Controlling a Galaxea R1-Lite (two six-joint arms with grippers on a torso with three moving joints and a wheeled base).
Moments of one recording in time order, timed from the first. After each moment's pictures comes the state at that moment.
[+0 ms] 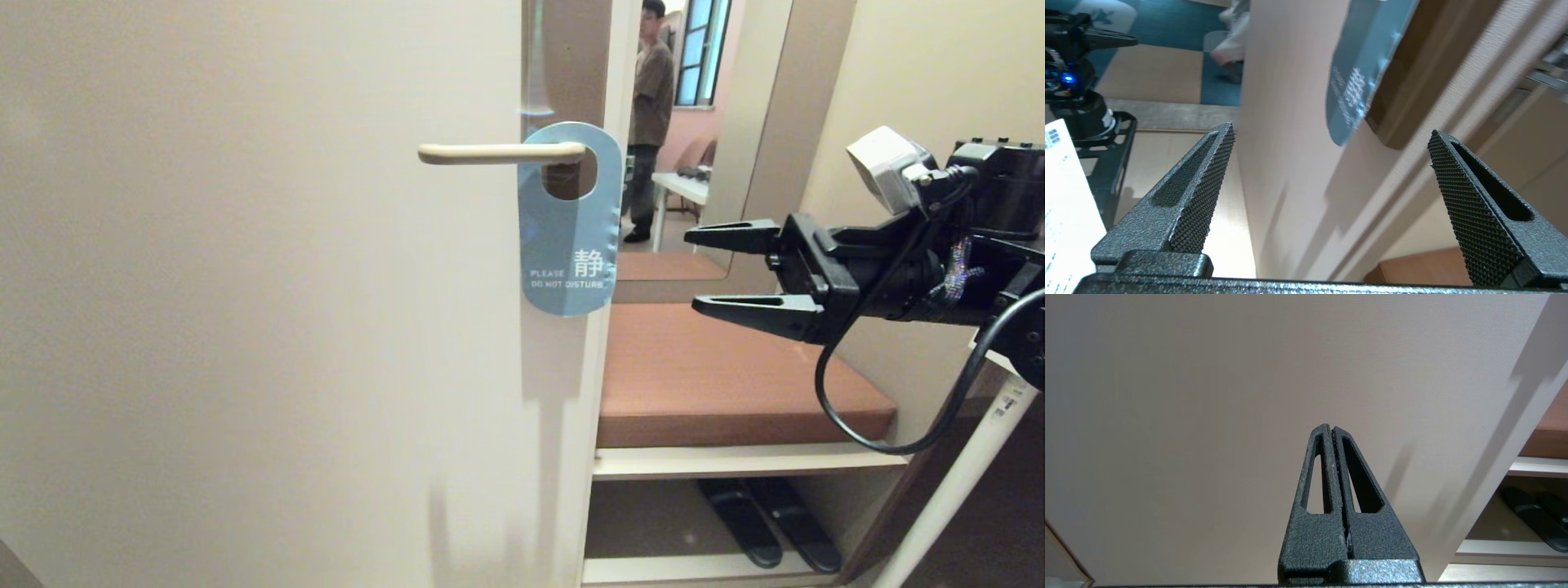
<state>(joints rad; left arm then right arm) 0.01 0.00 0.00 0.00 0.03 -0.08 0.18 1.70 -1.00 -0.61 1.12 -0.21</state>
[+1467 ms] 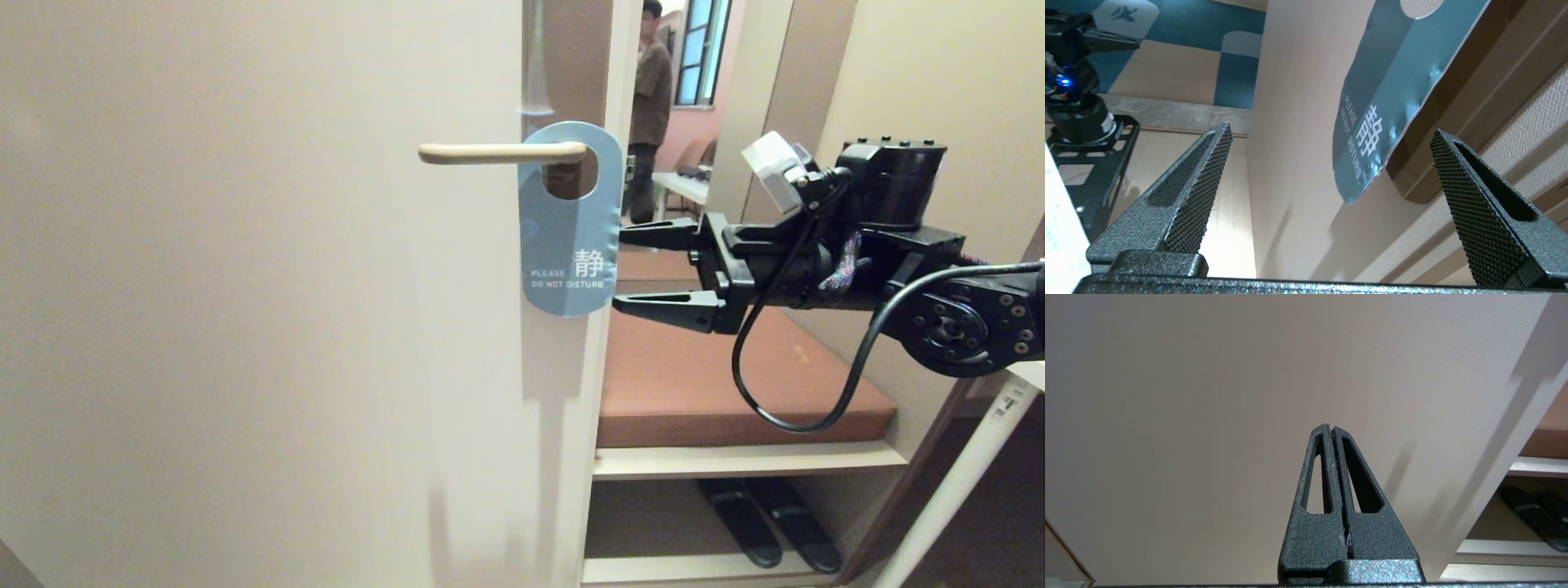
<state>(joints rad) 0.01 0.00 0.00 0.00 0.03 -0.08 0.31 1.84 -1.16 -0.61 1.05 -0.21</state>
